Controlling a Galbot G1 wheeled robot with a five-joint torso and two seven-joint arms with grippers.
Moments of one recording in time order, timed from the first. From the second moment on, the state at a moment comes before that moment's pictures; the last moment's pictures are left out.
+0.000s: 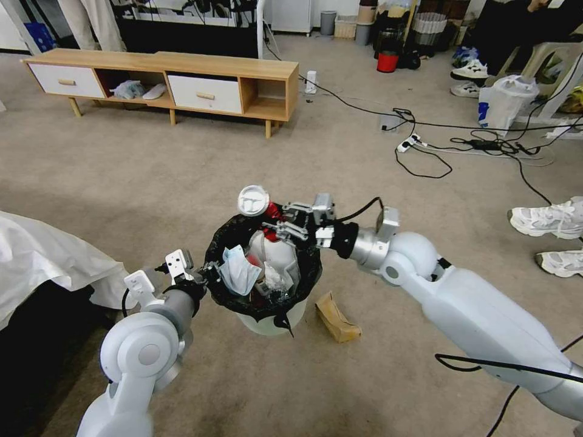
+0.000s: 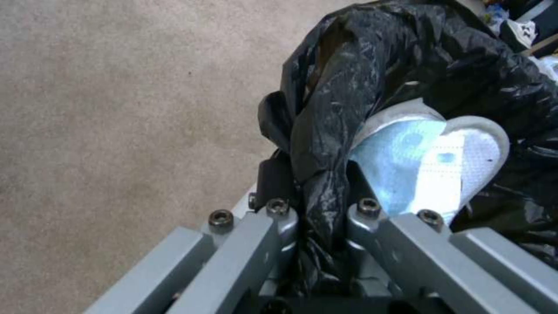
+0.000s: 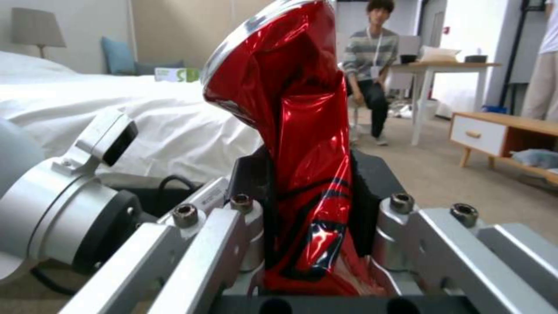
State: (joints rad) left arm 1.22 -1.32 -0.49 -2.25 -1.07 0.69 -0.66; right arm -0.47 0.92 -0.26 1.77 0.90 0.03 -0.61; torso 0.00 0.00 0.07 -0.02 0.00
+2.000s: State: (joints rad) left arm 1.21 -1.32 -0.51 -2.25 -1.07 0.68 -0.66; right arm -0.67 0.80 0.07 1.88 0.87 0.00 -0.48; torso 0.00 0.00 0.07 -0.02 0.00
